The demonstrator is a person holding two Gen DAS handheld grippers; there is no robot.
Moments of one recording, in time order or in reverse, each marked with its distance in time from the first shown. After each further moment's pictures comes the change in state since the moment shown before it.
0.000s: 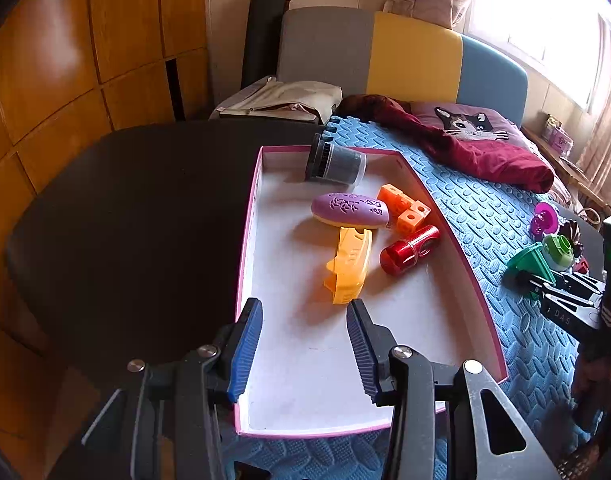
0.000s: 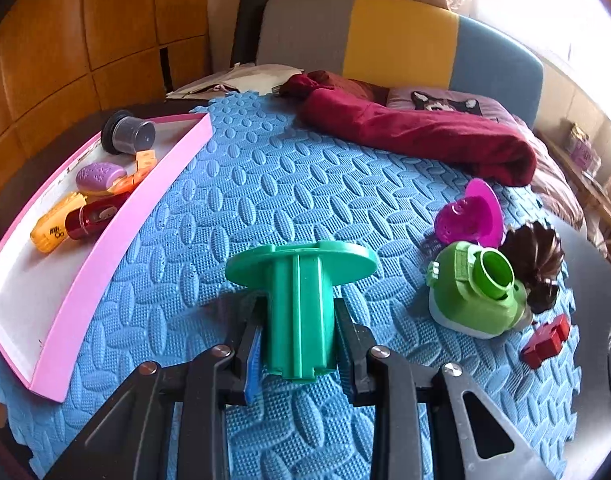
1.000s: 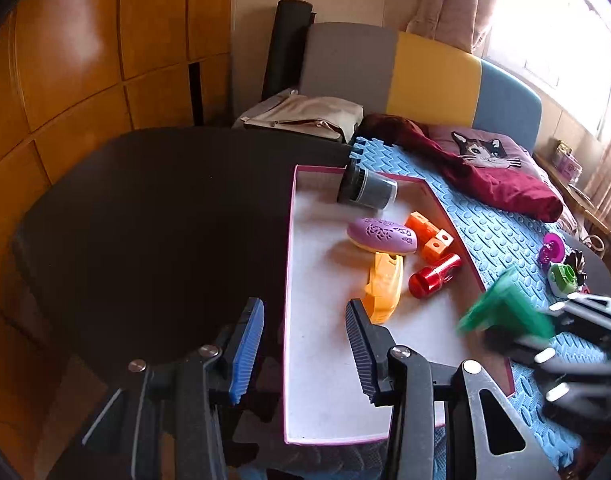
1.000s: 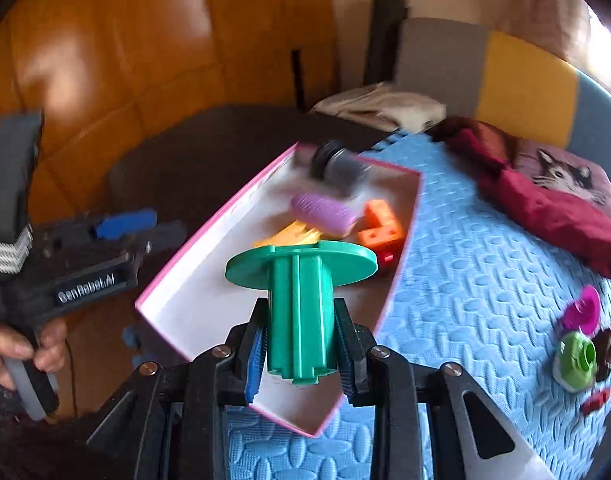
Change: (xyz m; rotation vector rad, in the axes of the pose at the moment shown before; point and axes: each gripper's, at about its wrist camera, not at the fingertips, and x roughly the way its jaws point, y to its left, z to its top) left arm -0.009 0.031 0.007 -0.070 -0.042 0.017; right arm -0.049 0.164 0.032 -0.314 0.048 0.333
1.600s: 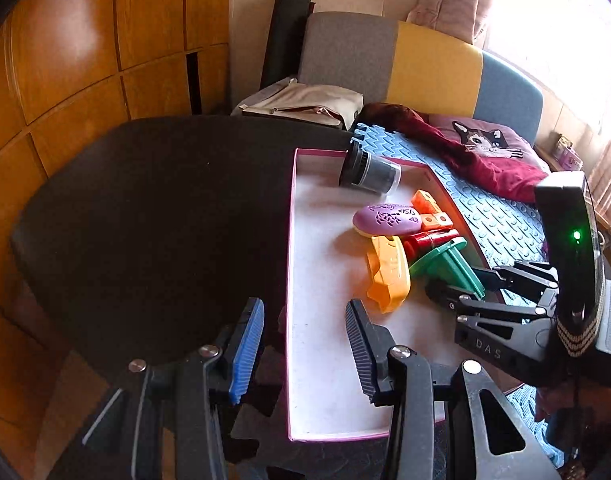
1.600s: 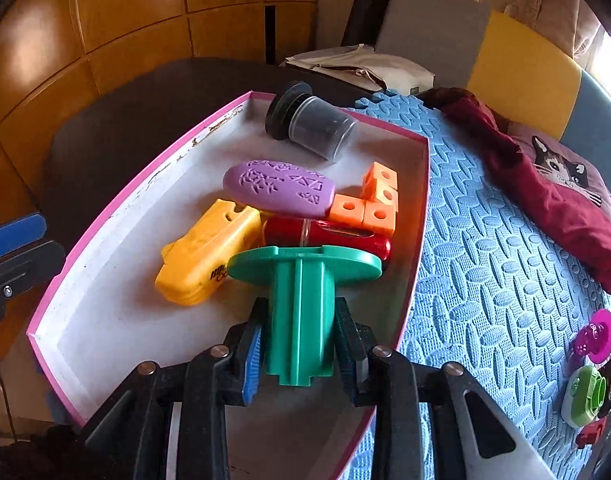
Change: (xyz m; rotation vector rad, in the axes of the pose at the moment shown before) left arm 0.009 0.003 -0.007 0.002 0.031 -0.002; right arm 0.068 -0.029 0.013 0.045 0.064 -0.142
